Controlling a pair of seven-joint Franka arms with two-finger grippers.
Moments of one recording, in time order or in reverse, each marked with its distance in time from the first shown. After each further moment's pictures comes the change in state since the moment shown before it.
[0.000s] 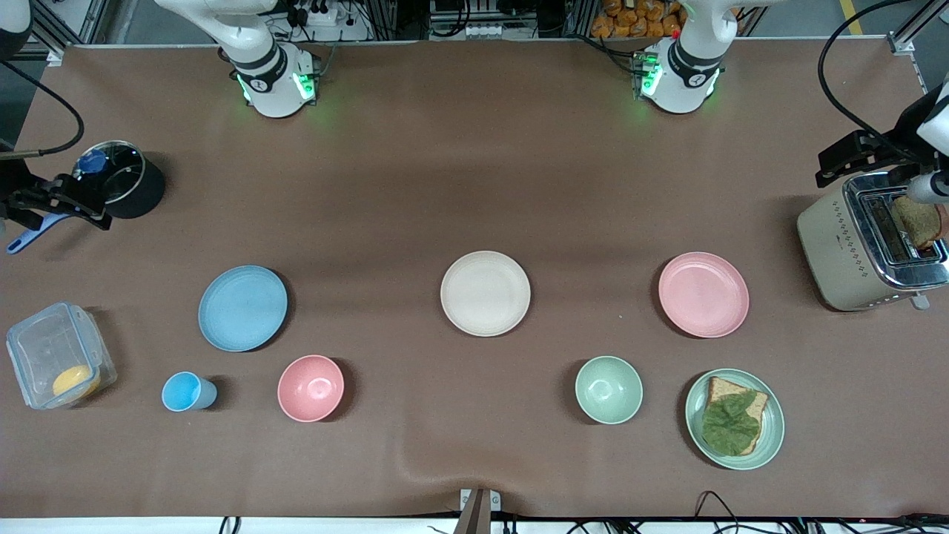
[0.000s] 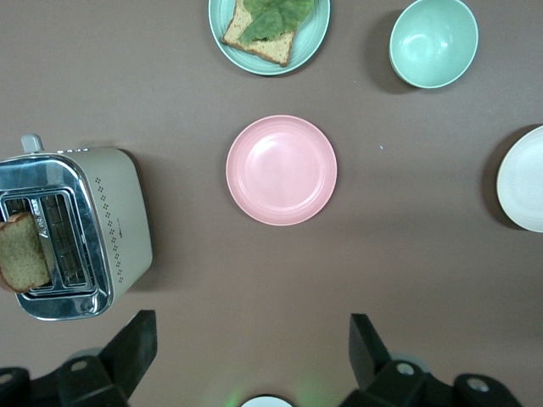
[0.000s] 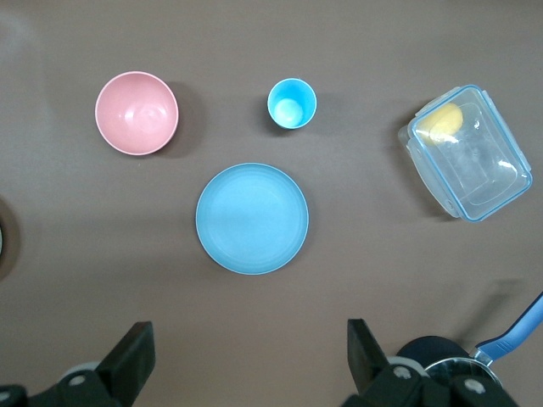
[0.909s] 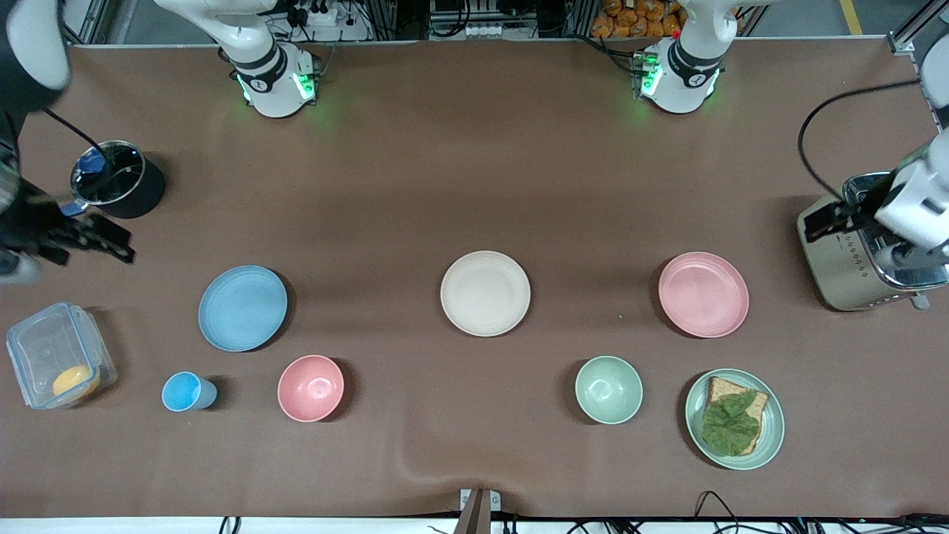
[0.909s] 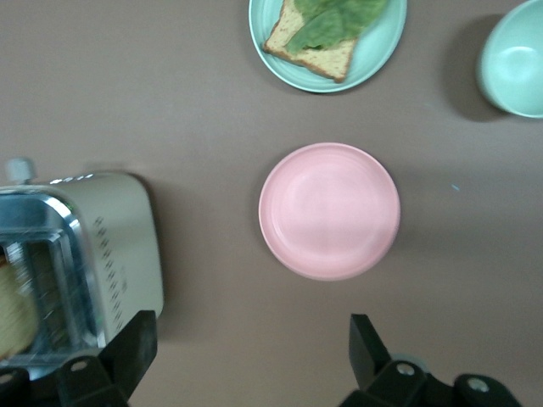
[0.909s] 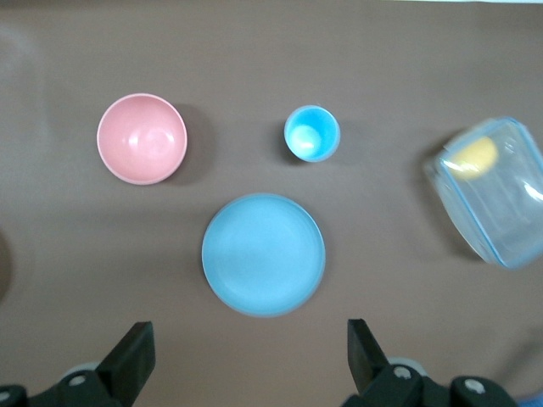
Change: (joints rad) left arm 0.072 0.044 0.011 -0.376 0.059 0.453 0.007; right arm 0.035 0.148 0.008 -0.007 0.004 0.177 0.001
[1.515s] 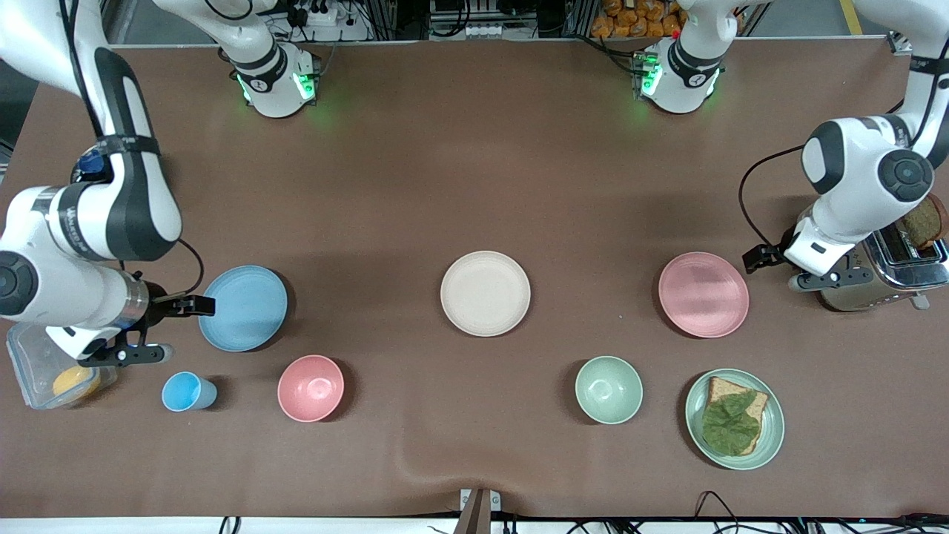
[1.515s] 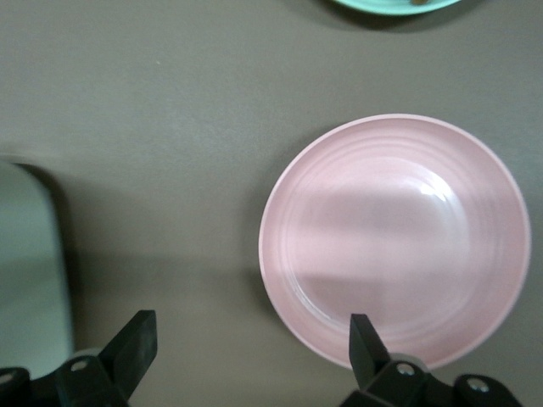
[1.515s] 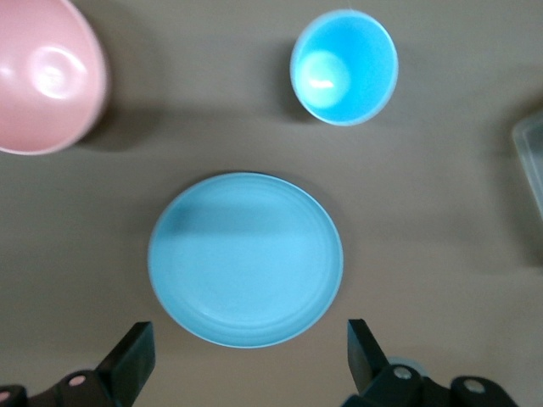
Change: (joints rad) left arm 0.075 0.094 0.000 -0.452 0.000 0.622 0.005; right arm -0.009 0.272 -0.017 -0.015 -0.040 0.051 -0.011
